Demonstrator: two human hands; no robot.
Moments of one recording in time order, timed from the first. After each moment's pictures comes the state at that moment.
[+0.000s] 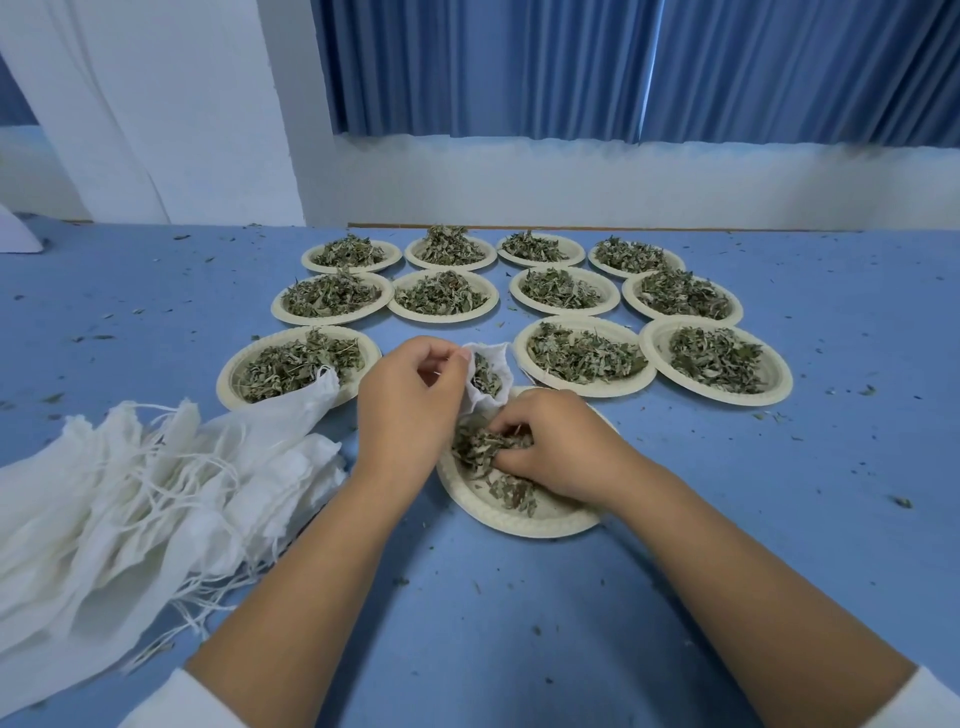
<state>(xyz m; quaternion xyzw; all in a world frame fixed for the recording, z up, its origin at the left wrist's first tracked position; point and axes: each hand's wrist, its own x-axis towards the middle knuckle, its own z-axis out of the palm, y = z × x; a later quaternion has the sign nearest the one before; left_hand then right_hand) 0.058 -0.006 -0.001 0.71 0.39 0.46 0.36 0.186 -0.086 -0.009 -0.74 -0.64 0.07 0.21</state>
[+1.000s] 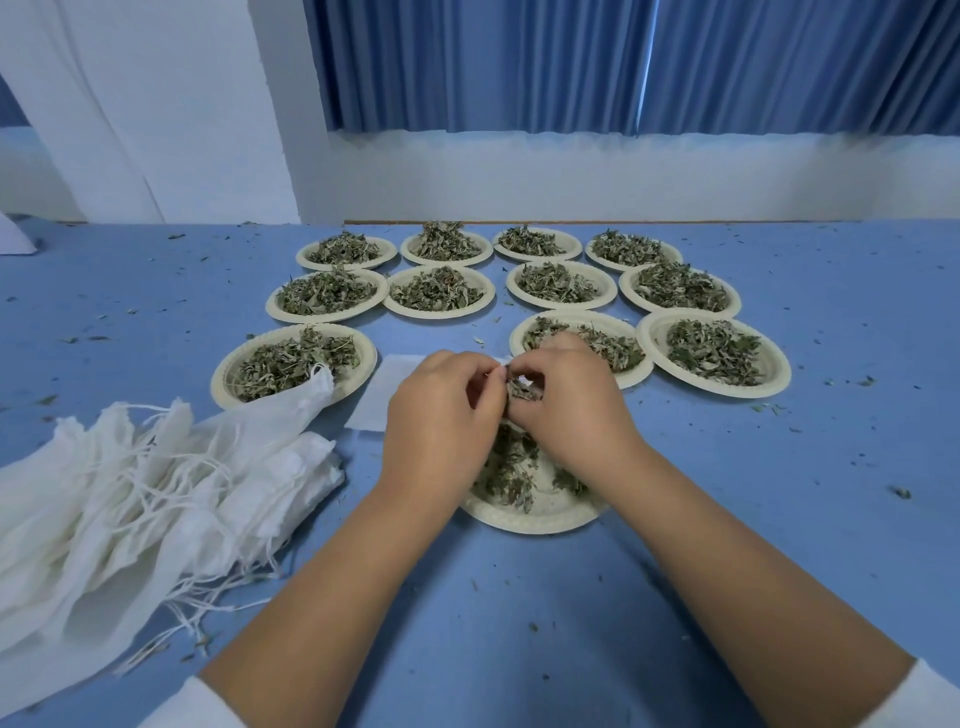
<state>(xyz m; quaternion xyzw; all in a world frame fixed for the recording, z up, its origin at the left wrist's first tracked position) 0.068 -0.031 -0.006 0.80 0.33 0.45 0.22 0.183 -0.086 0.006 -0.77 -0.54 -0.02 0.33</state>
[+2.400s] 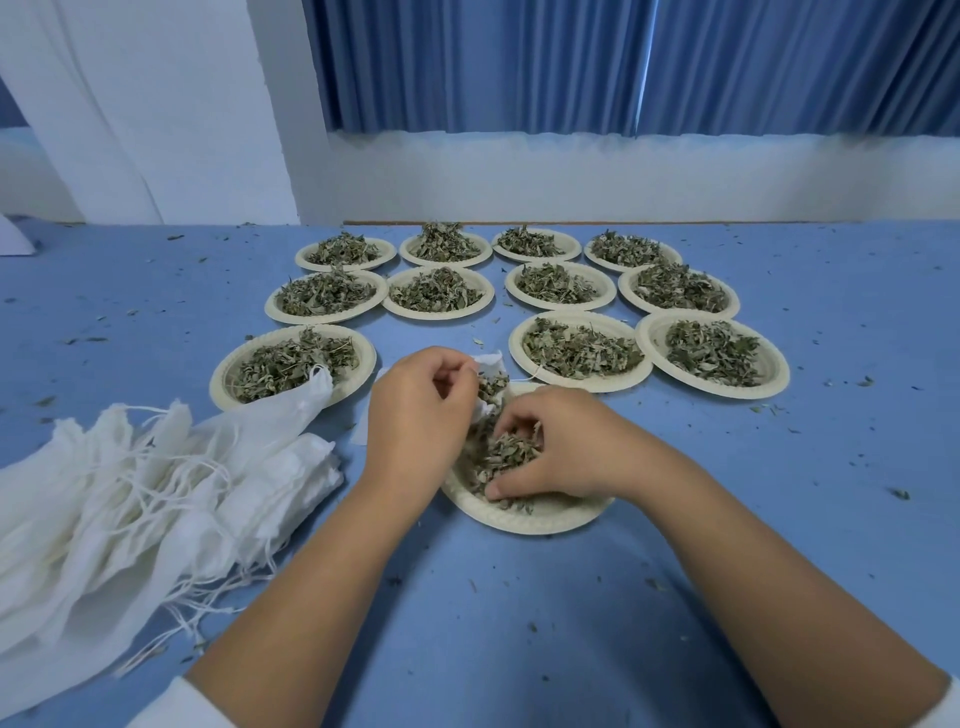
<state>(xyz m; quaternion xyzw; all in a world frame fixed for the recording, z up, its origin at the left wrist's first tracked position) 0.062 -0.019 -0.004 0.74 0.38 0.44 0.33 0.191 -0.102 0.005 -0.75 -0.62 0.13 0.17</state>
